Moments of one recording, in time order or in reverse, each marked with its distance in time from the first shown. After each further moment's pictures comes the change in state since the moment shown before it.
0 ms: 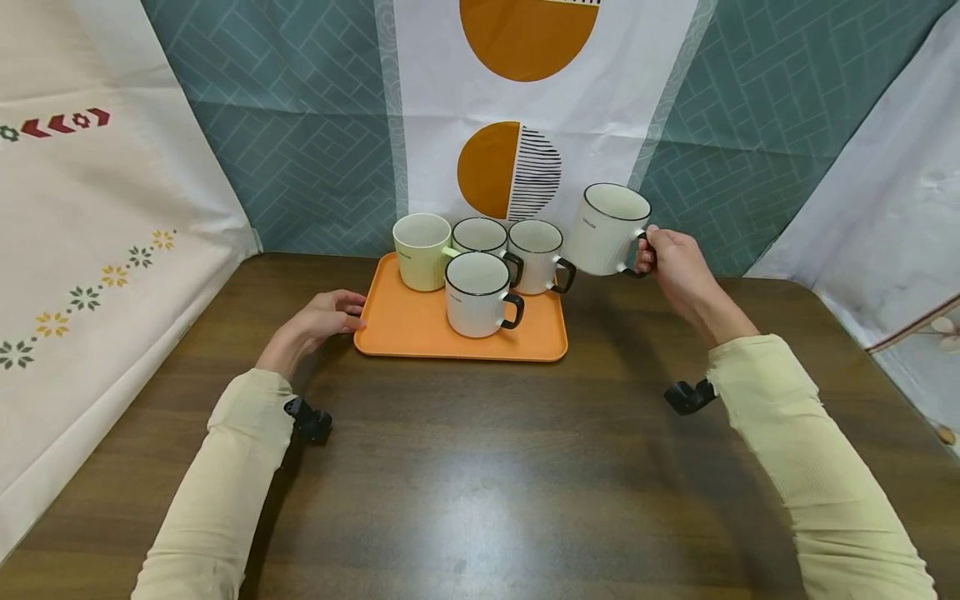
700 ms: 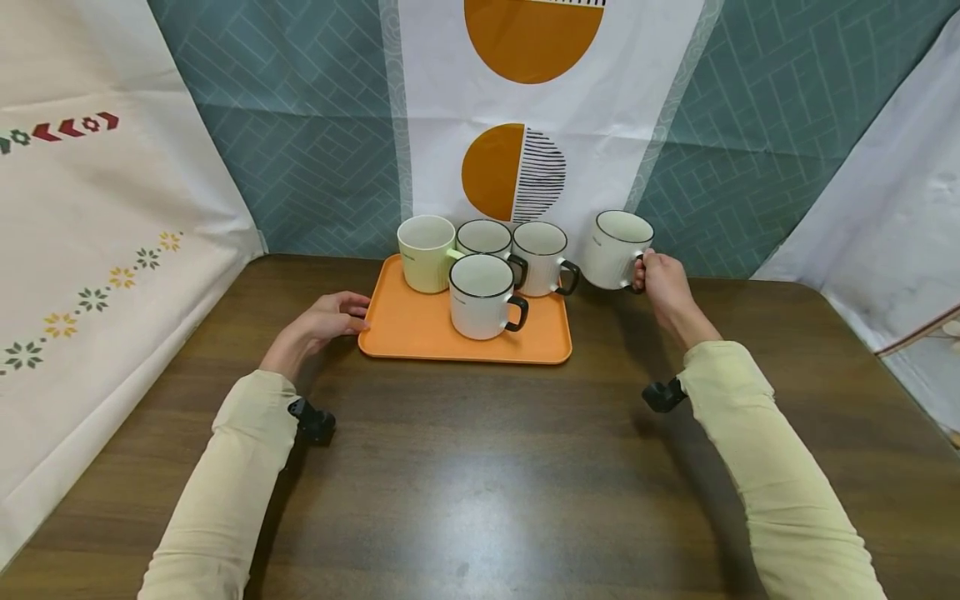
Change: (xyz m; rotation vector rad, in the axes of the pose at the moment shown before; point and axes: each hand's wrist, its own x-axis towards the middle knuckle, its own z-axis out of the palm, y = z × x) left_hand 0.002 -0.004 -0.003 0.003 -0.007 0.008; right_hand 0.026 0.057 -0.006 -0.099 0.215 0.091
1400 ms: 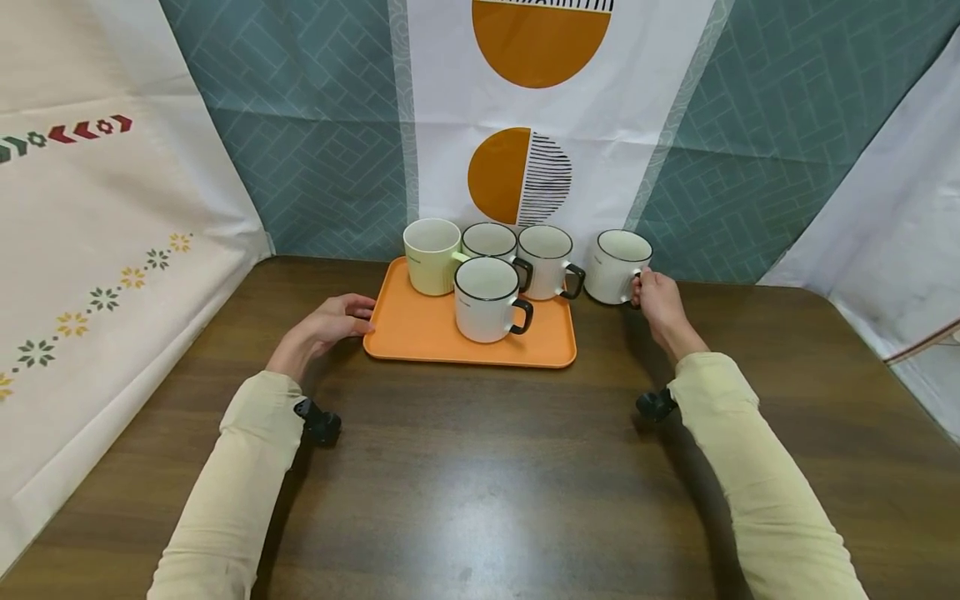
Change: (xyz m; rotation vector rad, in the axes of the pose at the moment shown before) left_hand -0.004 0.000 -0.001 -0.023 -0.010 0.013; right_hand 0.007 0.030 0.005 -0.132 0.033 0.024
